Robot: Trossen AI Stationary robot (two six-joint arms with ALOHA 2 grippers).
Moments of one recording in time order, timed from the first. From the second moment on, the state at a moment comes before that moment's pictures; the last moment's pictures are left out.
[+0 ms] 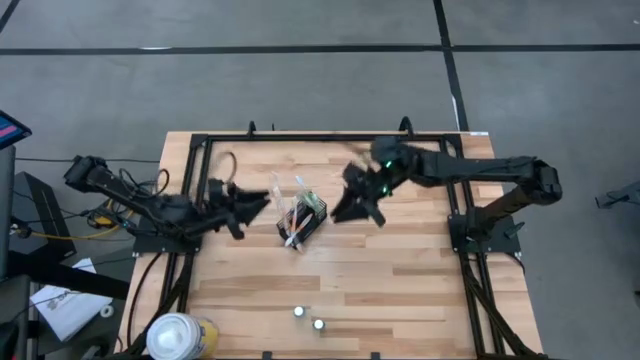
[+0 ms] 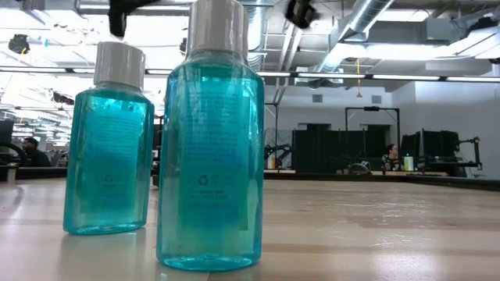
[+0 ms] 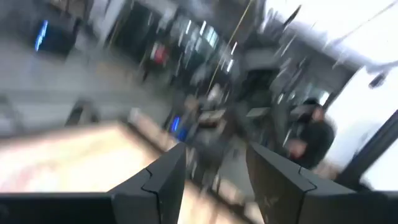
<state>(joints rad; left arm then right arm) -0.41 0.83 0.50 0.52 -0.78 -0.49 -0.10 1.43 1.26 -0.20 -0.65 0.43</state>
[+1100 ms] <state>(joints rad) -0.63 1.34 0.60 0.20 -0.41 -1.19 0.33 1.62 1.04 0.24 -0.28 0.79</state>
